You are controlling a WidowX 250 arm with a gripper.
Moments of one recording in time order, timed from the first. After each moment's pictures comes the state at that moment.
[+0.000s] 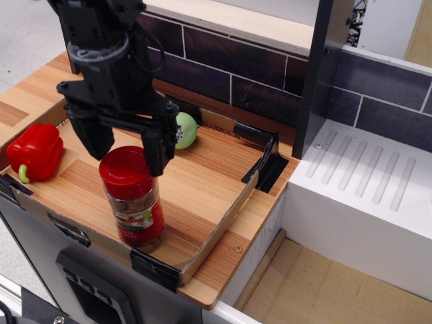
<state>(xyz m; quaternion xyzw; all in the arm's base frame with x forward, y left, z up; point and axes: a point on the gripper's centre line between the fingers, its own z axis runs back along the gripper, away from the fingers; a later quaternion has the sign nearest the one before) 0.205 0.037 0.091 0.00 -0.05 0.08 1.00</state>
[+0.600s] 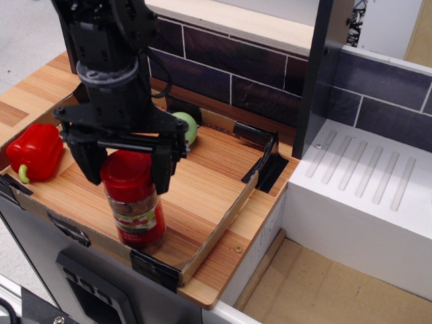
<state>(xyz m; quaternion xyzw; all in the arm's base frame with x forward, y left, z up) 0.194 0.028 0.081 0.00 -0.02 0.17 0.98</state>
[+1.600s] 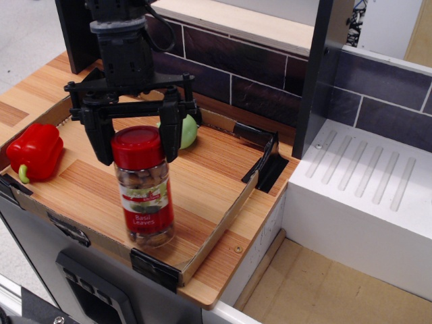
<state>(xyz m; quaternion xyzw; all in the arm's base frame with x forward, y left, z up) 0.214 0.035 0.088 -0.07 0.15 0.25 0.95</state>
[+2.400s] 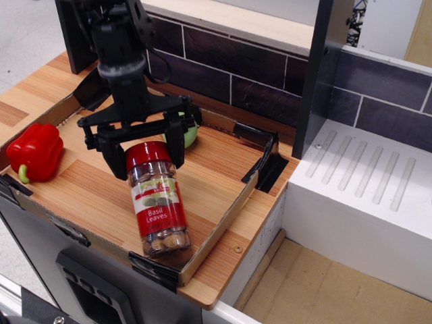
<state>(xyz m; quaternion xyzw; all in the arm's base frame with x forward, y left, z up) 0.238 0.053 0.040 -0.03 0.00 0.36 0.93</state>
